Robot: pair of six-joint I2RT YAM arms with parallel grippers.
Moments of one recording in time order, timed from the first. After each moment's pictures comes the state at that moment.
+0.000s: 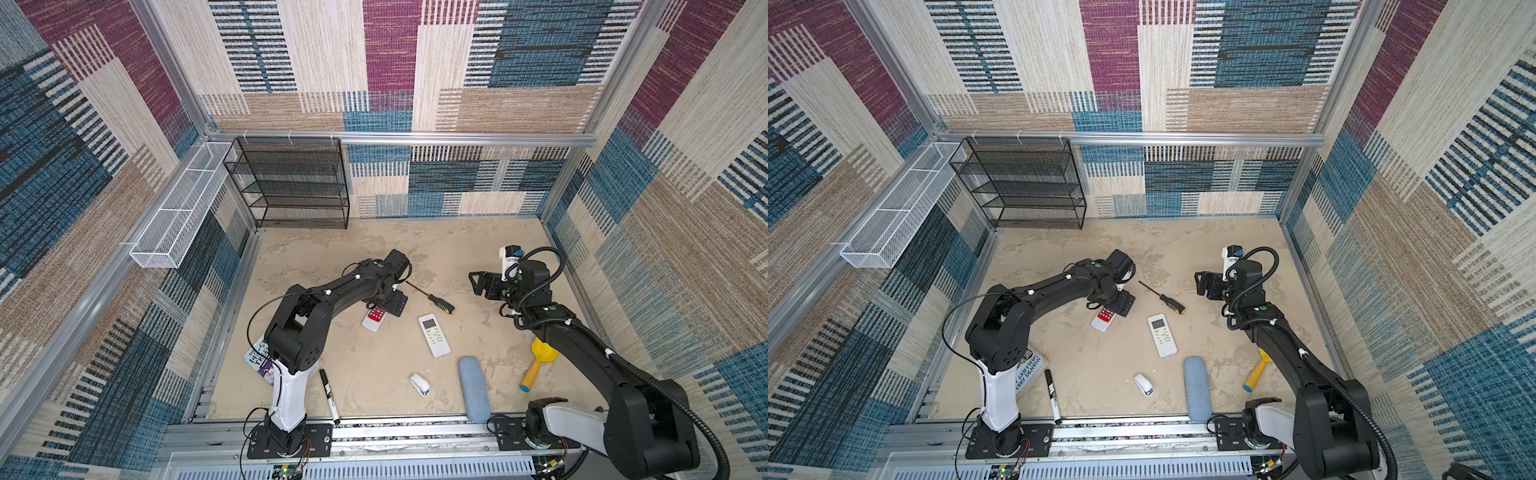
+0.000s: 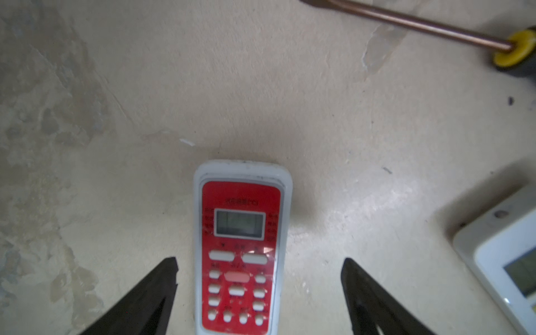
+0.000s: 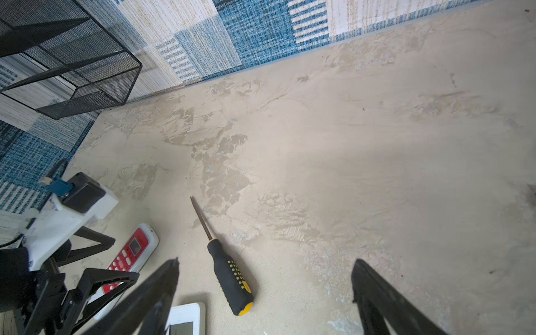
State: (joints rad) left arm -0.64 2.00 1.49 -0.80 -0.12 -0.17; right arm 0.13 1.20 0.69 -0.02 -0.23 0.31
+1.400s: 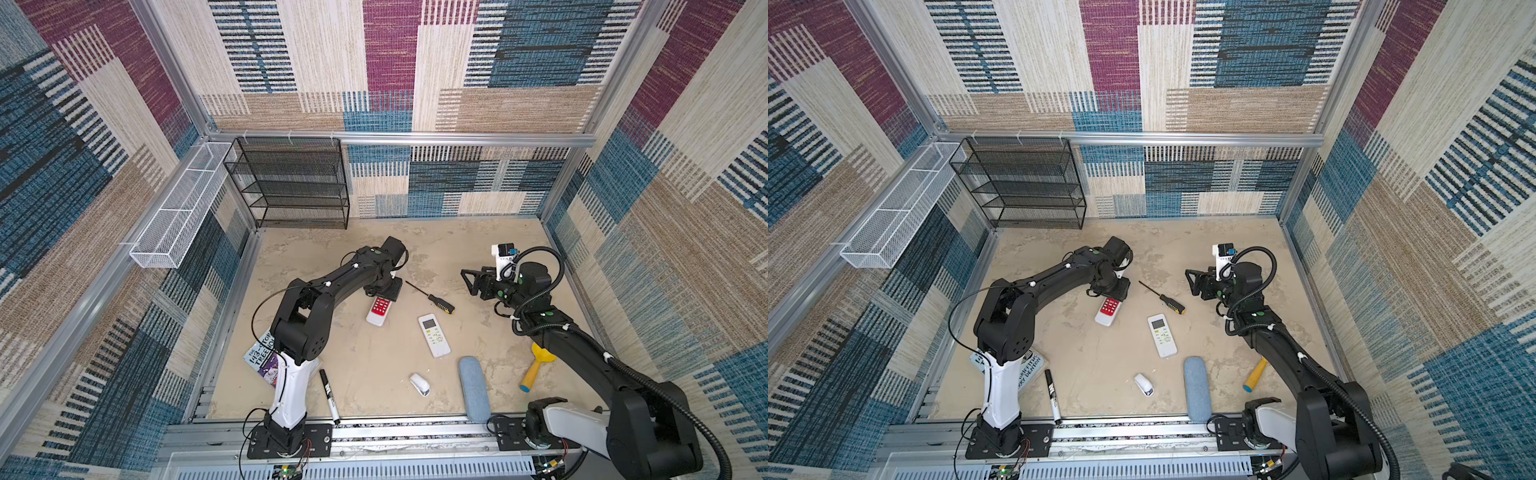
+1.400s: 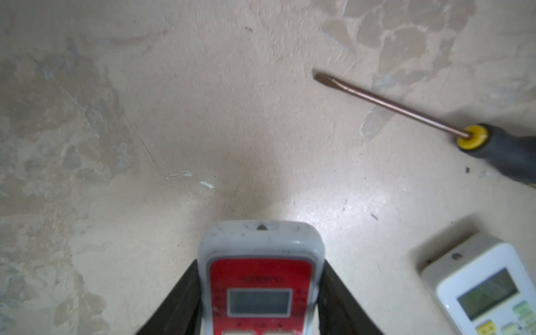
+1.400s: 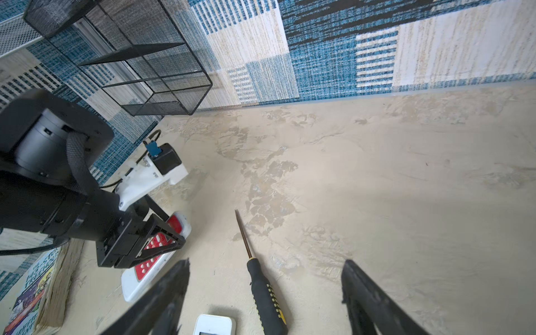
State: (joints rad) left arm -0.59 2.06 1.64 -0.86 -0.05 -0.20; right arm 0.16 1.18 0.63 0.19 -0.39 0.25
